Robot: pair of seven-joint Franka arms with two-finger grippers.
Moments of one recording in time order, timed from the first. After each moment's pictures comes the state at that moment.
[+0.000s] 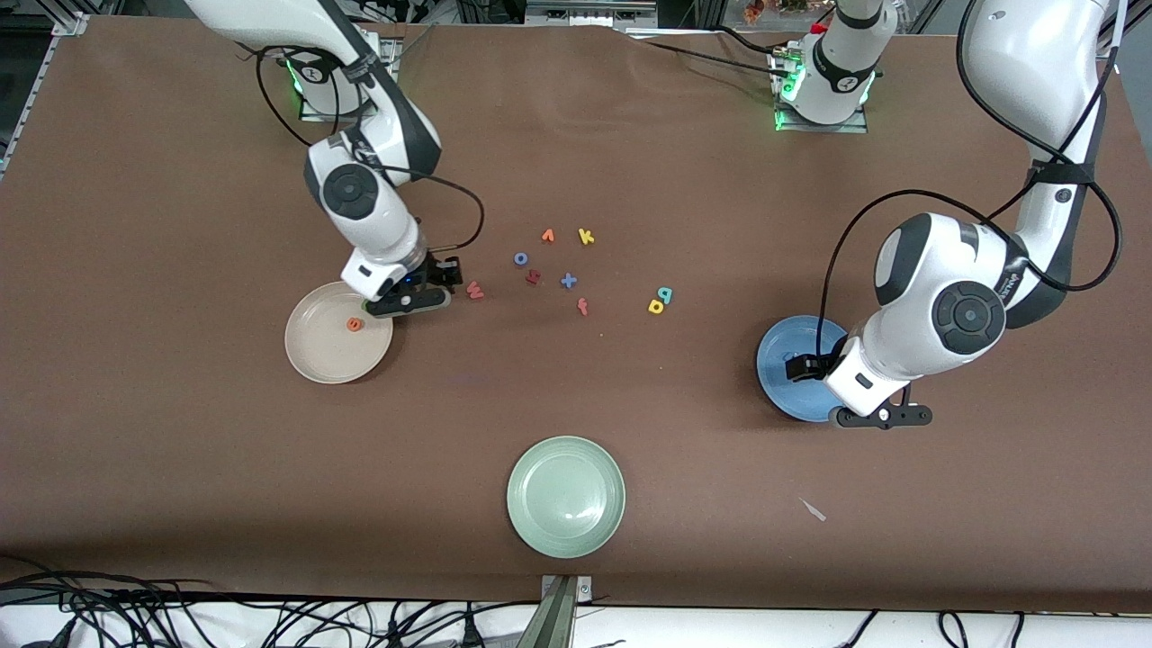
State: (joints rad) left arm 0.04 0.54 -0.28 -1.57 0.12 2.02 -0.28; right arm 0.32 0.36 0.19 -2.18 -0.08 2.55 0.41
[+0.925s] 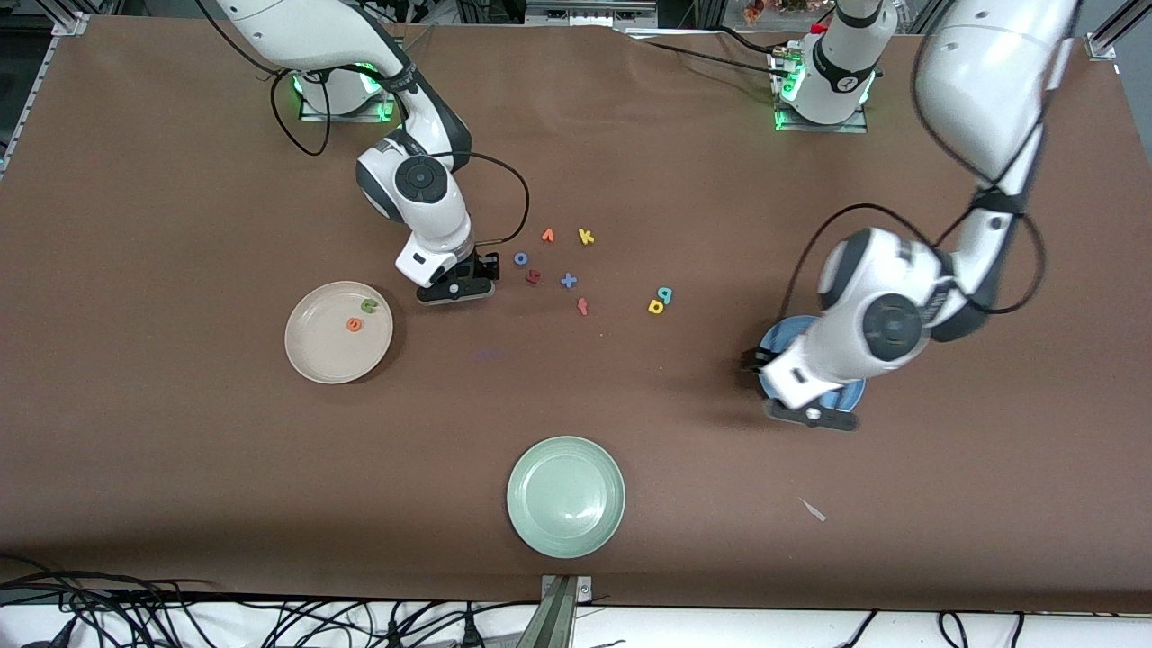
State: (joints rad) left arm -0.08 0.65 -0.29 -1.57 0.12 2.11 -0.20; right arm 0.40 0.46 0.20 -2.18 -0.29 2.67 0.66
